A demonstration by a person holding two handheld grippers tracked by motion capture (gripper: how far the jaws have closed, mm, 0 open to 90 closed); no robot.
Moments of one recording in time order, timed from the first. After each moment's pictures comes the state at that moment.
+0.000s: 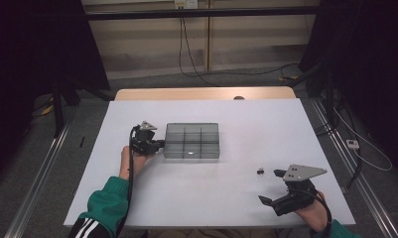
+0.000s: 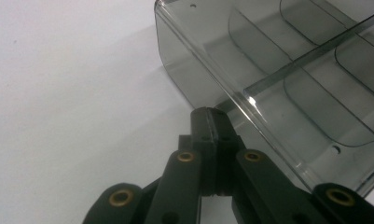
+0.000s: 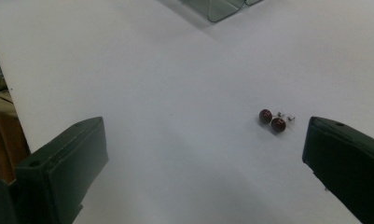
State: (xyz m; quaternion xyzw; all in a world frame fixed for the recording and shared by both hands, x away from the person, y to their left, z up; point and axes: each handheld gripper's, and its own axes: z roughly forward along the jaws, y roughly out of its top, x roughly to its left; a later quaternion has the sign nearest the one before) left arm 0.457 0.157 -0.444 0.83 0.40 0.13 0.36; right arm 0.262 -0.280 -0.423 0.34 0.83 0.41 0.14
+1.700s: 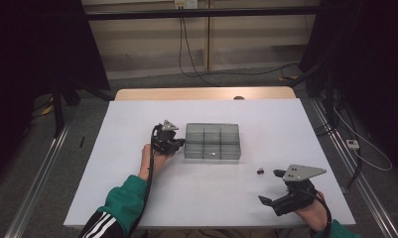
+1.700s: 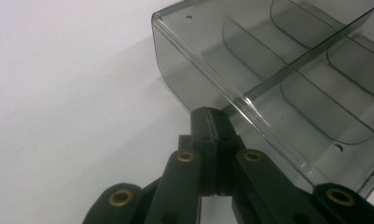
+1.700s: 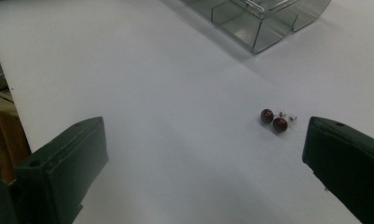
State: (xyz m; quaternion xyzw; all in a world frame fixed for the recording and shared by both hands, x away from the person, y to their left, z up) left arm 0.455 0.097 -0.446 0.84 0.36 0.12 0.39; right arm 0.263 -0.280 -0.424 0.34 0.83 0.41 0.14
